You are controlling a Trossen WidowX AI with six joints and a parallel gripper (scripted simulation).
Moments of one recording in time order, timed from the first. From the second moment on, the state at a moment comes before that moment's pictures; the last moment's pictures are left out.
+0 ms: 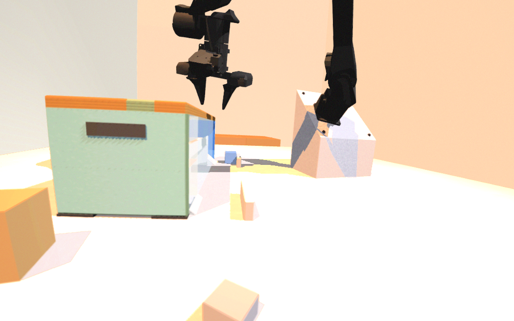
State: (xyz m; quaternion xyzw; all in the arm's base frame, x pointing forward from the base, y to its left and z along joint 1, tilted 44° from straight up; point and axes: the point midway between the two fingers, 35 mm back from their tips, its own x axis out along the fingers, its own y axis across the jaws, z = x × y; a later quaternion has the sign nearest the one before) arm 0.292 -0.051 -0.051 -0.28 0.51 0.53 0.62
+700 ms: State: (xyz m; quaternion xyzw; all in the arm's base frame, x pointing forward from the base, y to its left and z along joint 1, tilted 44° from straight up) arm 0.282 -0.064 -0.055 0.14 0.68 0.19 0.69
